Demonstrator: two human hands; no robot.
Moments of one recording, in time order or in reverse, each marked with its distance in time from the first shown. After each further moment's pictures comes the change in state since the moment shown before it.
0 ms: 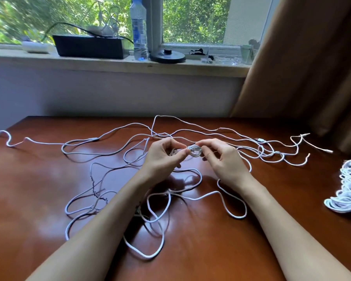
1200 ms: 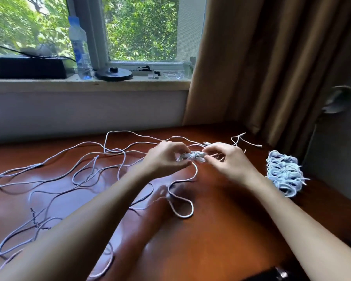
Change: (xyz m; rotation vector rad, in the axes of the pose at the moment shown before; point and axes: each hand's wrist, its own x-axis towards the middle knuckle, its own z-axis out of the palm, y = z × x) left_hand 0.044 0.046 0.104 0.666 -0.424 0.320; right_hand -0.041 0.026 -0.144 -0.325 0.040 0.087
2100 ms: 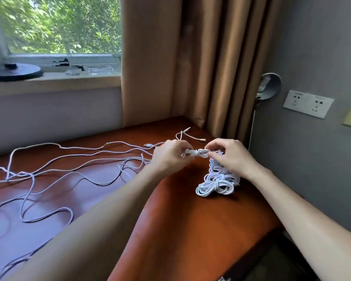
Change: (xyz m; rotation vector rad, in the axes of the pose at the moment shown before) left_hand 0.116 0.108 0.136 0.009 -0.074 0.043; right_hand -0.037 0.137 -0.115 -0.201 0.062 0.343
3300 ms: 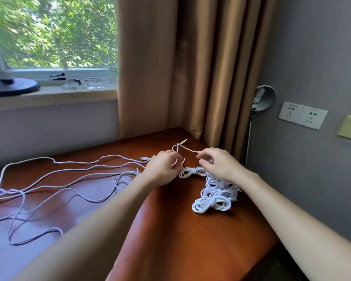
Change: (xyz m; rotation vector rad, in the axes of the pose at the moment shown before) left_hand 0.023 -0.025 0.007 0.046 -0.080 0.063; right_hand 0.029 0.000 0.008 -0.070 -0.097 -0.022
